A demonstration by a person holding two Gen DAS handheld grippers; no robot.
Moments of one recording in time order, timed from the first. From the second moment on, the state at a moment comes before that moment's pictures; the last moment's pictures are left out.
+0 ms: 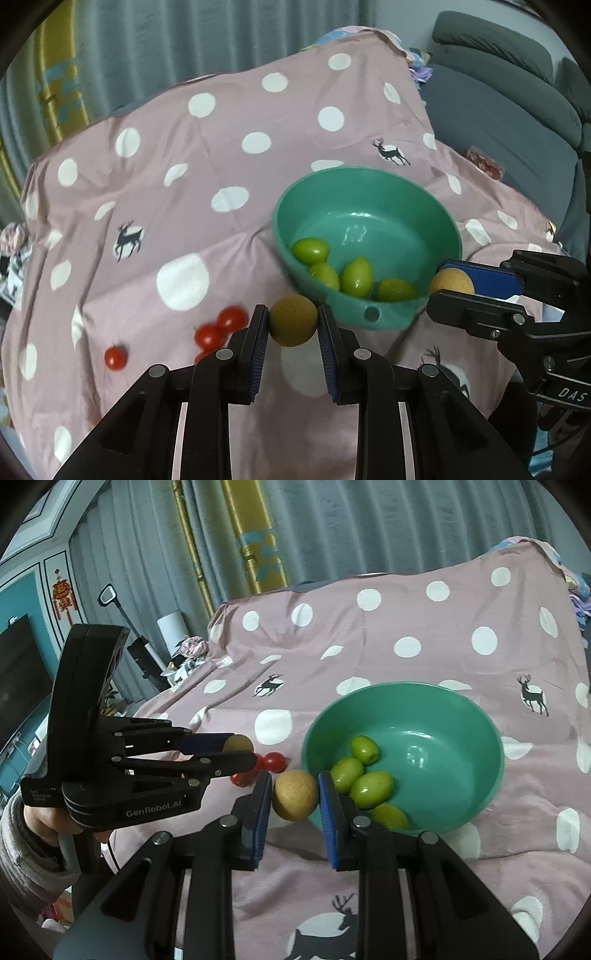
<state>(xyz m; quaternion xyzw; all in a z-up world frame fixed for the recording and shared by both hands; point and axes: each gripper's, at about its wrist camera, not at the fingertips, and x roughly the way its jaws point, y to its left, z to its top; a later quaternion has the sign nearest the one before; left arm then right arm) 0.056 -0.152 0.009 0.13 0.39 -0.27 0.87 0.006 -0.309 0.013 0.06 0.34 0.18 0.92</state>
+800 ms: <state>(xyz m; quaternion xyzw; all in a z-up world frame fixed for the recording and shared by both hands) 0.092 -0.209 -0.010 0.14 0.42 -0.31 0.84 0.026 -0.344 -0.006 0.08 0.35 0.13 0.92</state>
